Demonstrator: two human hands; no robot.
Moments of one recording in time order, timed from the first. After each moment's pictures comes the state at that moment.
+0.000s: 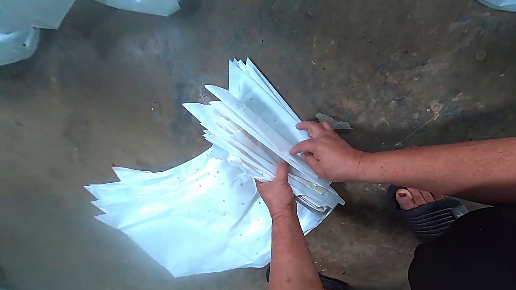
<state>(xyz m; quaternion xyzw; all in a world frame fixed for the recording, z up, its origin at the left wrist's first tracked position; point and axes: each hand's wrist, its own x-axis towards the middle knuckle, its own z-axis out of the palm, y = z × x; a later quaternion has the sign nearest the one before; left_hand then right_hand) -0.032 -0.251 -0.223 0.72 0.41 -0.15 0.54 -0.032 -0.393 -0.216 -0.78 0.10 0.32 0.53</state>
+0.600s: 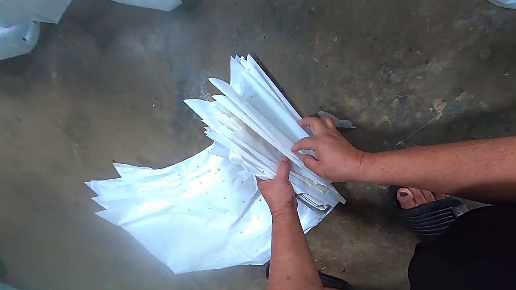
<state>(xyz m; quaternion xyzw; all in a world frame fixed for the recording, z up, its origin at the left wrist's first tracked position) -0.031 -0.251 -0.221 0.72 0.41 -0.16 0.54 -0.033 -0.391 -0.215 -0.80 0.10 0.29 0.52</state>
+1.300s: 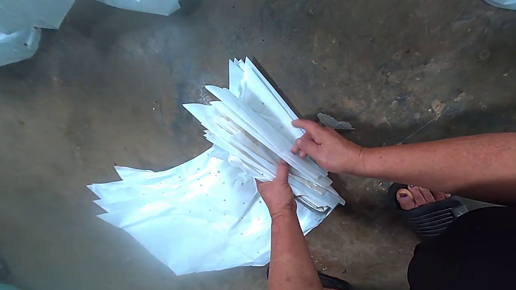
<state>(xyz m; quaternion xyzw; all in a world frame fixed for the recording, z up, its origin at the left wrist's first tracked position) -0.031 -0.249 -0.223 0.72 0.41 -0.16 0.54 -0.021 -0.398 -0.214 -0.64 0.20 0.34 0.66</state>
